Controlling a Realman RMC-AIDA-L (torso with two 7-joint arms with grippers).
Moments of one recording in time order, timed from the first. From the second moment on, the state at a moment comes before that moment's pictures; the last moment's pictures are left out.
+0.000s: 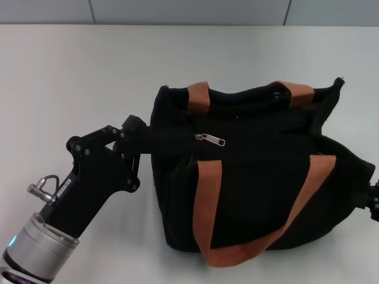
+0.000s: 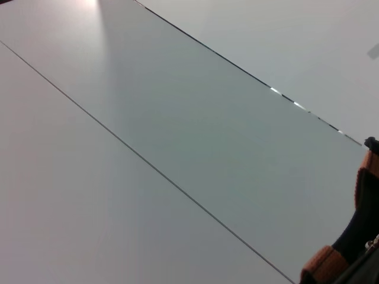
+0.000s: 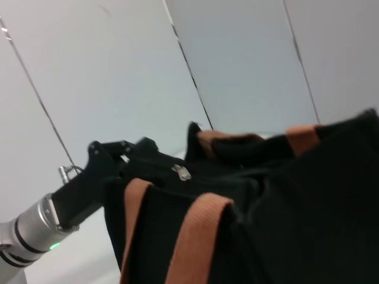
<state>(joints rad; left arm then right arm) -0.26 -2.08 0.05 -0.33 1.97 1.71 0.88 0.05 2.08 -0.80 -1.04 -1.79 -1.82 1.55</state>
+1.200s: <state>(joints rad) -0.27 -2.08 0.06 -0.34 1.98 1.71 0.89 0.62 2.08 -1.15 -1.52 -2.02 -1.76 2.25</state>
